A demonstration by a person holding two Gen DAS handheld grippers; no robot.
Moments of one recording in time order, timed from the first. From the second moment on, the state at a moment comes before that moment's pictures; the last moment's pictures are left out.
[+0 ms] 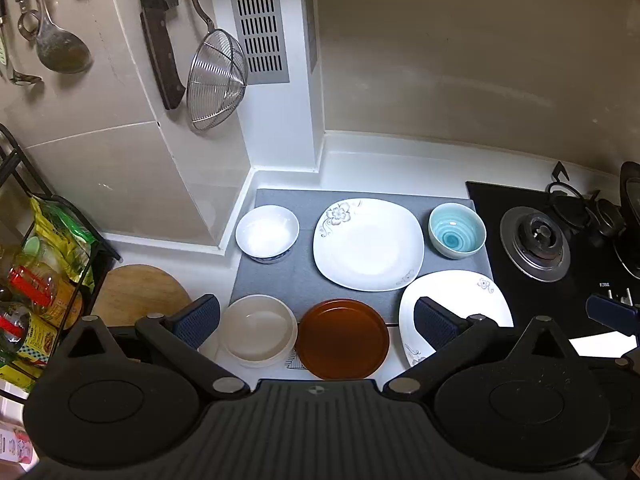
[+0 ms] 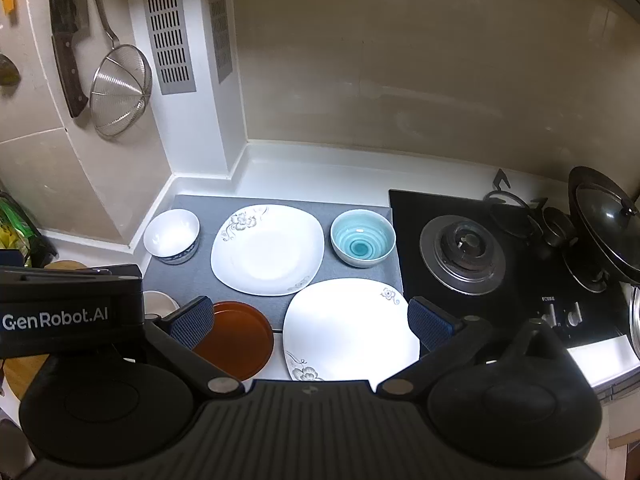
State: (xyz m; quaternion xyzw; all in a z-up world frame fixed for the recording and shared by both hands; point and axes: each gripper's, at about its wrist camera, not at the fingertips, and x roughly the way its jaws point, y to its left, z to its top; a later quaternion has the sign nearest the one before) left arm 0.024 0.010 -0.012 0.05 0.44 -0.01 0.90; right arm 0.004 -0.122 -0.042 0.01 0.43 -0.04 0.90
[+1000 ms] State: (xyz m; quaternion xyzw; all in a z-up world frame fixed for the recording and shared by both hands) left arm 0.045 0.032 -0.023 0.05 0.45 -0.04 0.89; right arm 0.014 -0.102 -0.053 0.02 0.44 -0.07 0.89
